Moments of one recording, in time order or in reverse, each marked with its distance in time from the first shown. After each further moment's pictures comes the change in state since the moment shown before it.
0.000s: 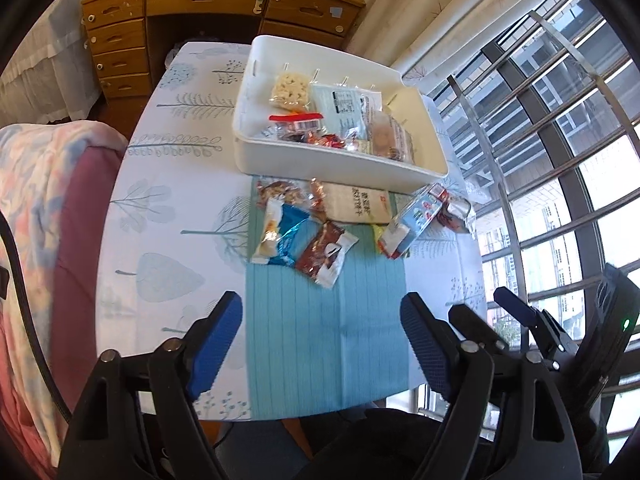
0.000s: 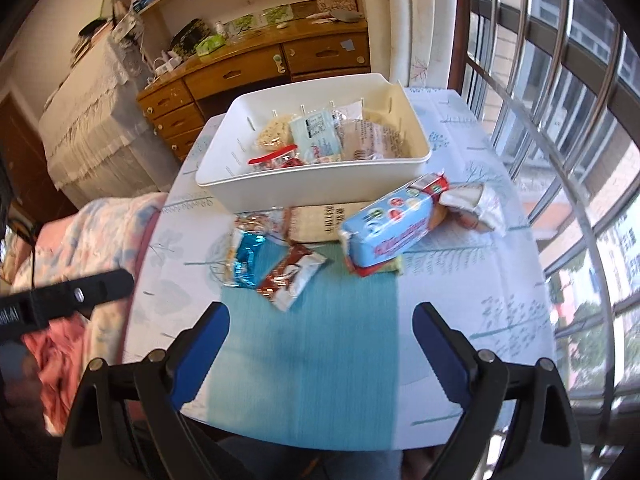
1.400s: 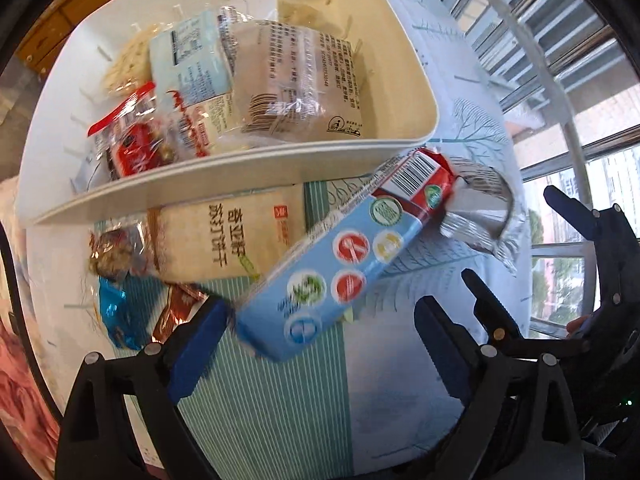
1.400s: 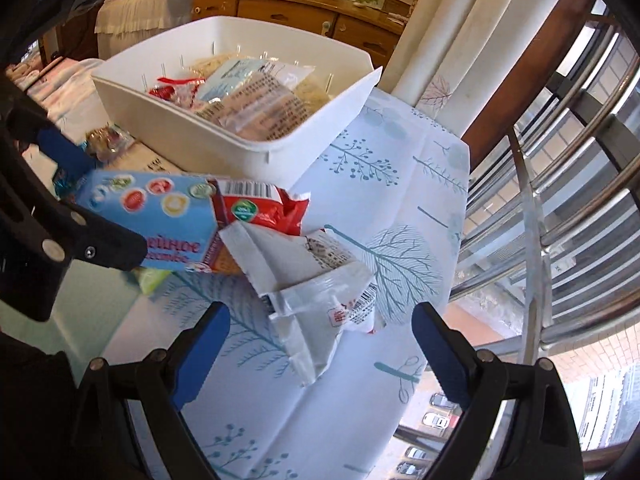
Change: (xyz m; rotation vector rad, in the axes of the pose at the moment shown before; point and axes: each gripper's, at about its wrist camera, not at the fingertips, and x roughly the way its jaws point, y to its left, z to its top) left arm 0.223 -0.169 0.075 0.135 0.294 0.241; right arm 0.125 -0.154 0.057 -0.565 0.018 -0.110
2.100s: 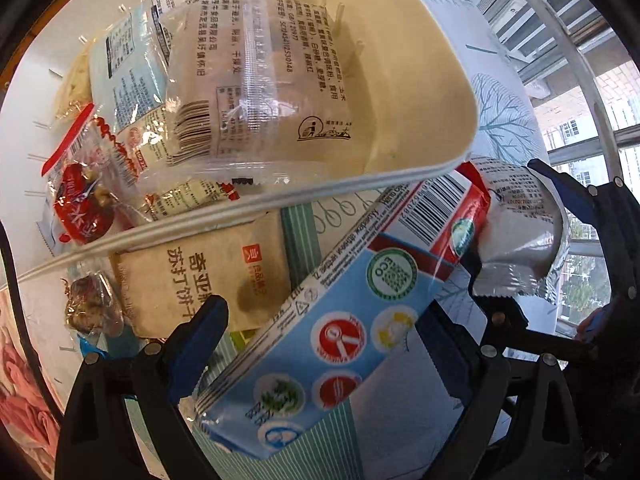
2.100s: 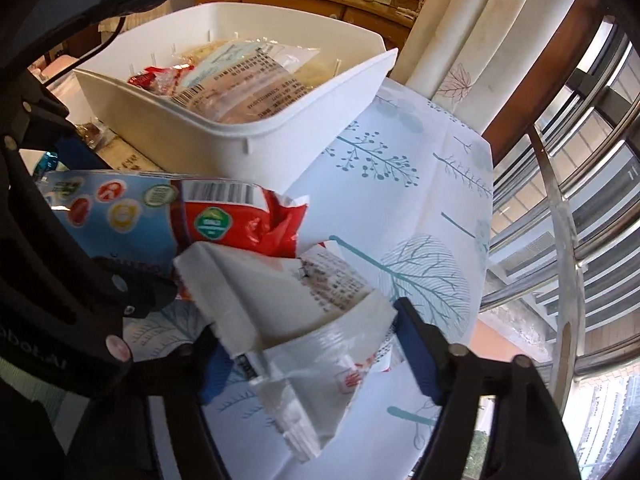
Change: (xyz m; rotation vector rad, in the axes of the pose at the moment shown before) left arm 0.060 -0.029 0.058 0.069 0.086 0.034; right arm 0.040 -0.002 0.011 -0.017 -0.003 0.029
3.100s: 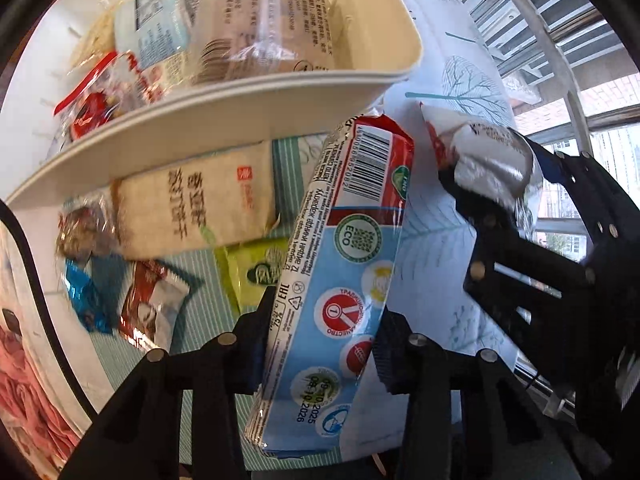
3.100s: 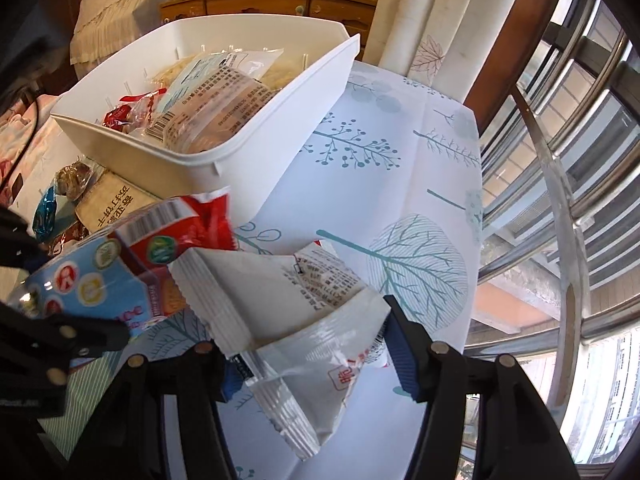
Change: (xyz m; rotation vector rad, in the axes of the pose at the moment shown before) left arm -0.020 0.004 -0.054 -0.056 0.046 -0.073; right arm -0.011 -0.014 0.002 0.165 0.045 0.029
